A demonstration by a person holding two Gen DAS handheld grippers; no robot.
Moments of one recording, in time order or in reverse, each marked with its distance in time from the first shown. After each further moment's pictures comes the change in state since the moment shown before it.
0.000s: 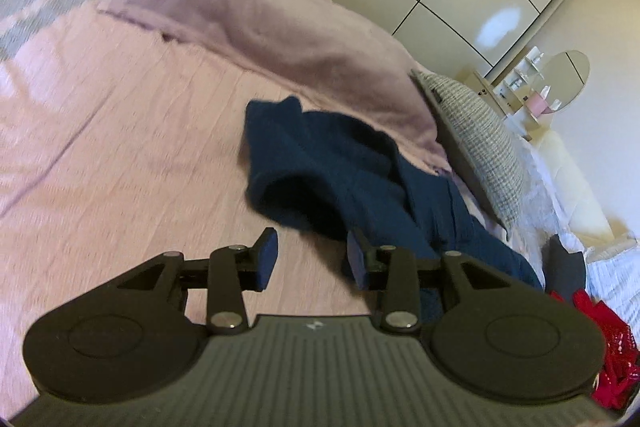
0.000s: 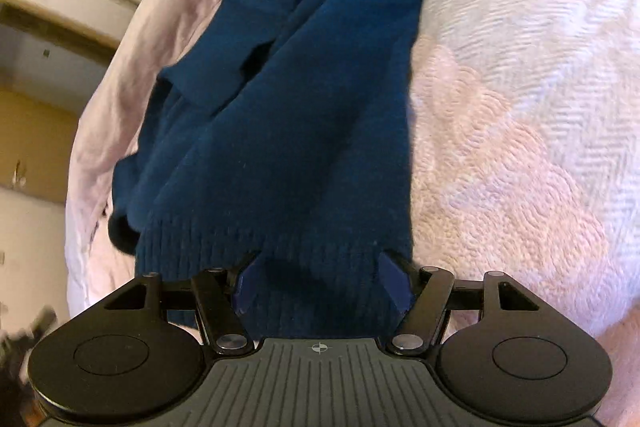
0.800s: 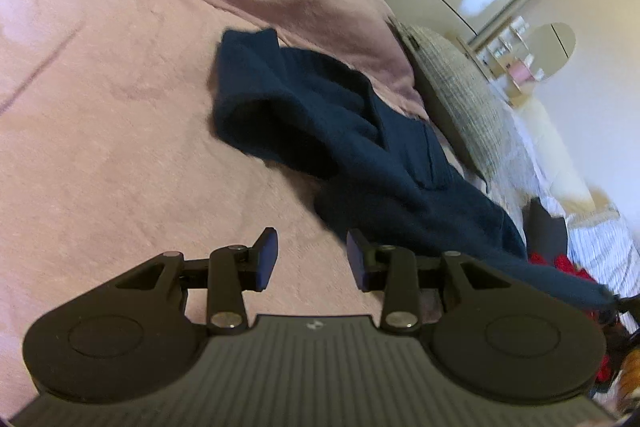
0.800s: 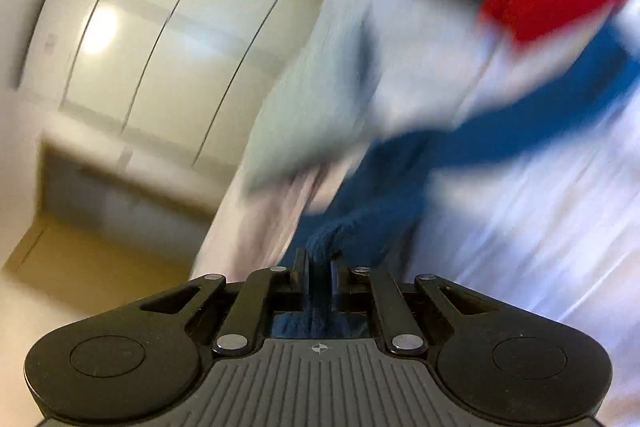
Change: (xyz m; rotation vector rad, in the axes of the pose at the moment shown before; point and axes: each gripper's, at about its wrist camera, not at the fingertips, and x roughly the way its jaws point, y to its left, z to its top) left arm 0.024 -0.028 -0.047 0.010 0.118 -0.072; right arm -0.240 -0.092 0.084 0.200 -0.458 0.248
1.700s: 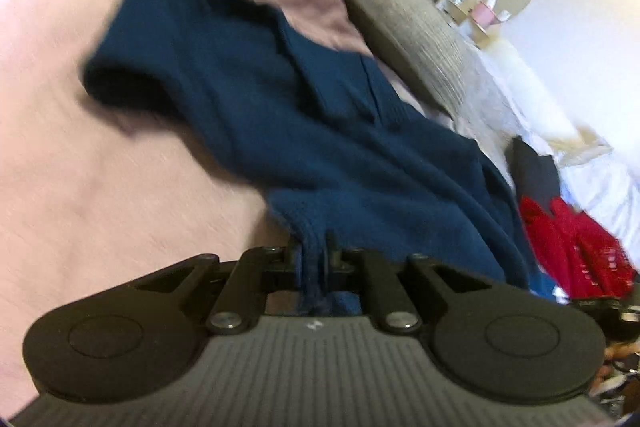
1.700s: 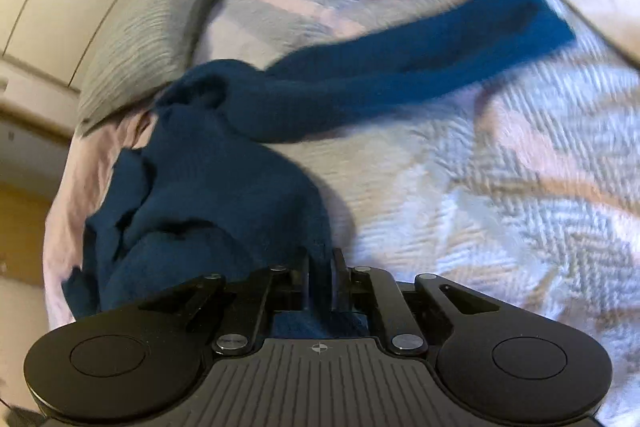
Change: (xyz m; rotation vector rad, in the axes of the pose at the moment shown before) left arm 0.069 -0.078 -0.032 0.171 0.052 -0.014; right arm 0.070 -0.100 -0.005 -0.154 0.290 -0.322
